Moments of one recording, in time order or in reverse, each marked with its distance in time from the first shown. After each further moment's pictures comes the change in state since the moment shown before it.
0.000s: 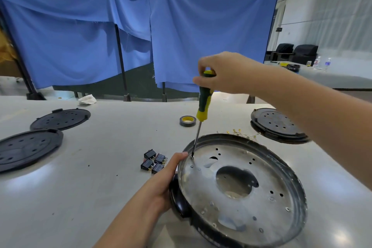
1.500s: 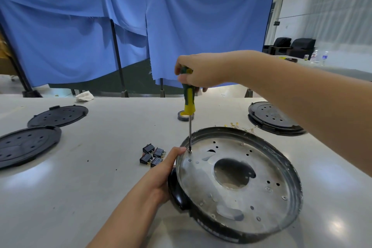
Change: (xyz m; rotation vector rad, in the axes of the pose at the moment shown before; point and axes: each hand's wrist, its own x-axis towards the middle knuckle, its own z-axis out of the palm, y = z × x) left_hand 0.002 0.000 -0.004 -0.011 0.028 -0.002; right_hand 0.016 -0.029 0.001 0.227 -0.274 0.003
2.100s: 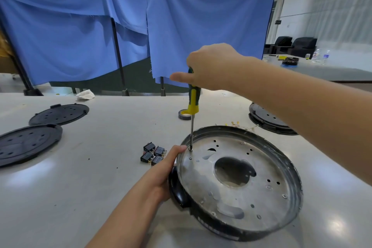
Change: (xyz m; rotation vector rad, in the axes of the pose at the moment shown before) left_hand -0.005 0.002 0.003 -0.025 -0.010 -0.002; right_hand -0.007 -0.003 0.007 -0.575 0.299 0.067
